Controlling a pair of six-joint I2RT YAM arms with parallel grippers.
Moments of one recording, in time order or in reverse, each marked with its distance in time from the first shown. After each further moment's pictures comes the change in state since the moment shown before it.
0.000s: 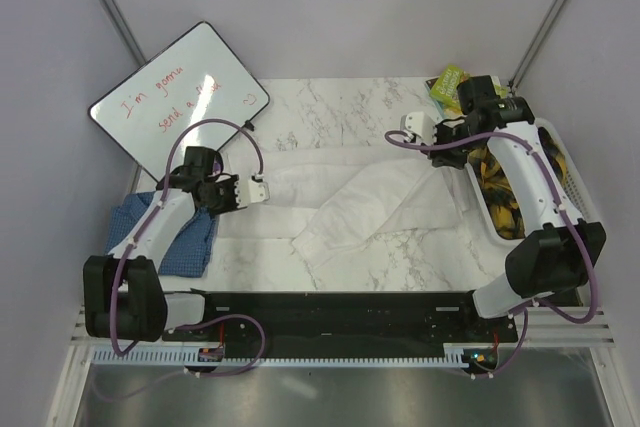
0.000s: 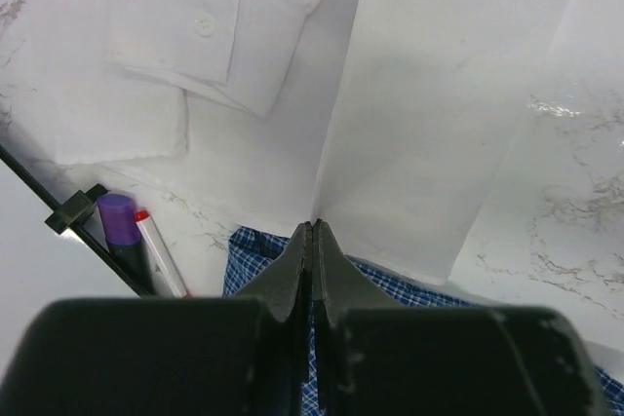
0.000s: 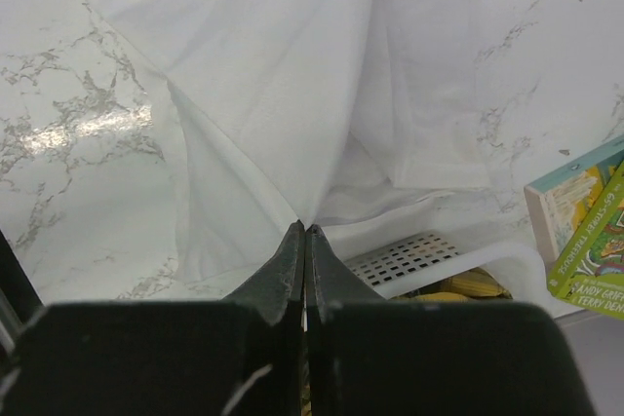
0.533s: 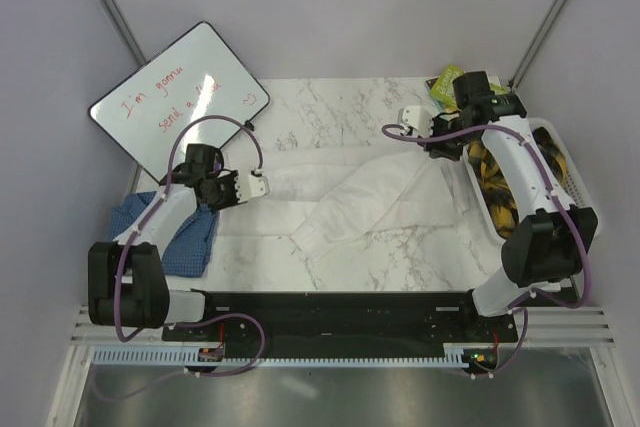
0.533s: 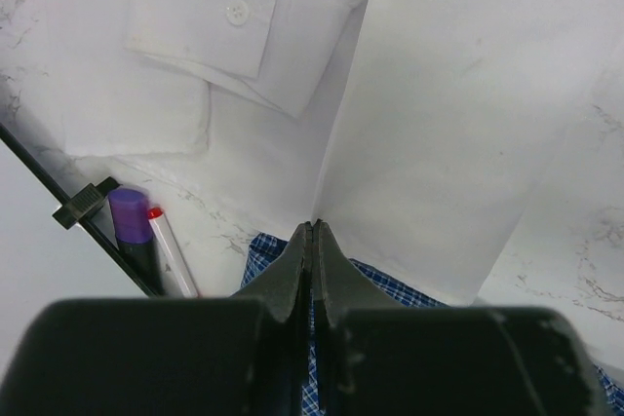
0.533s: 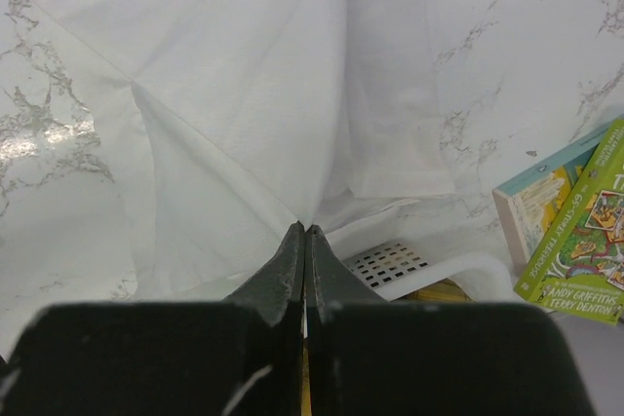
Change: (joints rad) left arm 0.016 0.066 0.000 0.096 -0.024 -0.024; right arm -0.003 0.071 0.014 0.105 0.024 0.011
